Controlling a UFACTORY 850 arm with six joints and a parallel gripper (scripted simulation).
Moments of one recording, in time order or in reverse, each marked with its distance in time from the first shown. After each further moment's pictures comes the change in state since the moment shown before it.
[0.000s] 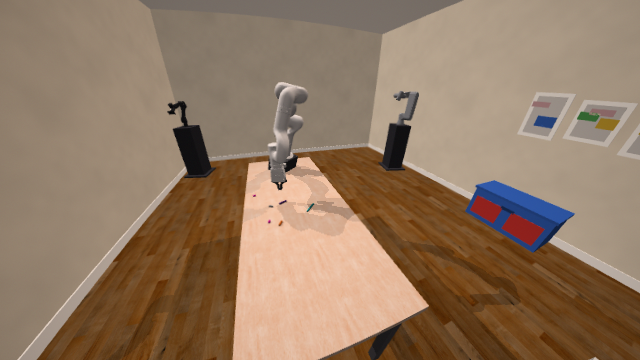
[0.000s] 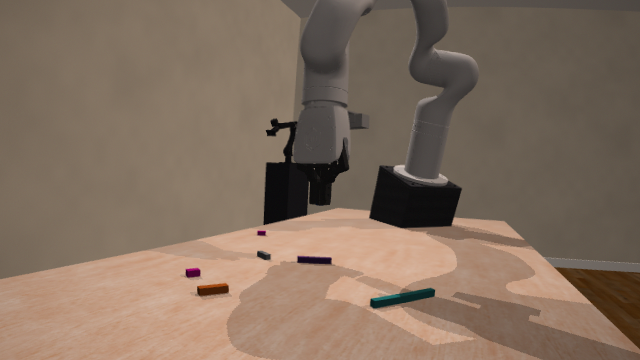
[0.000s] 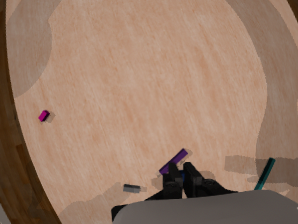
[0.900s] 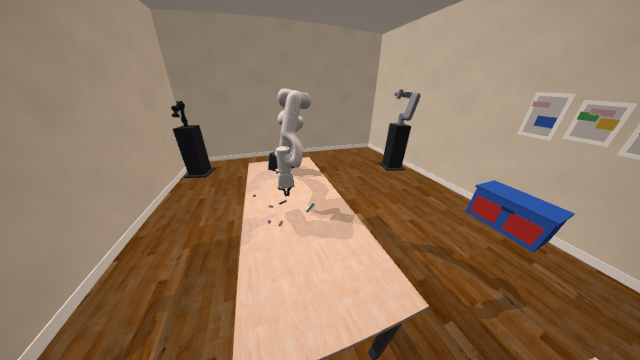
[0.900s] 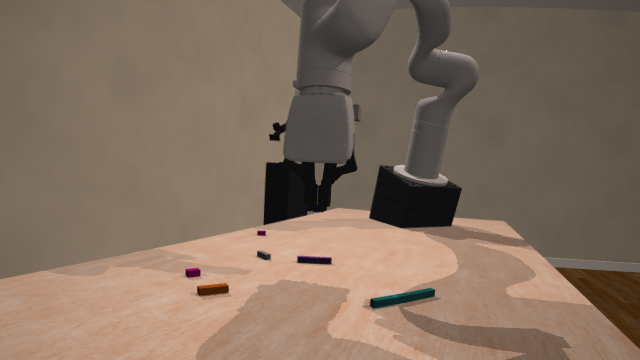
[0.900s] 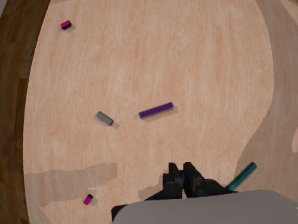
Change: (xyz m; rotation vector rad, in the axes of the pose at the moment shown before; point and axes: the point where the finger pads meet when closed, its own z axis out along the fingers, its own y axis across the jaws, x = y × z) arm -0.081 0.064 0.004 0.025 0.033 -0.438
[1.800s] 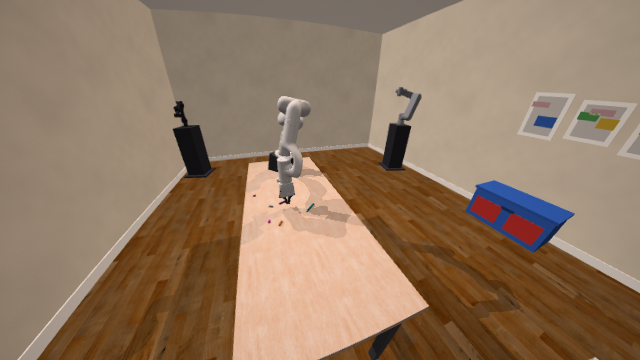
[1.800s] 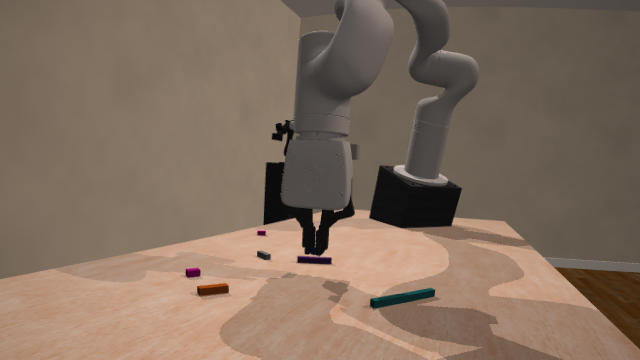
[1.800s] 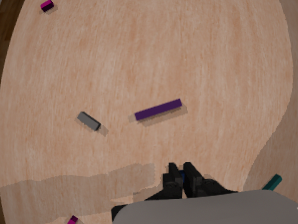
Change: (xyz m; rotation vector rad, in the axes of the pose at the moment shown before) arm 0.001 0.000 0.066 -0.002 0.005 0.000
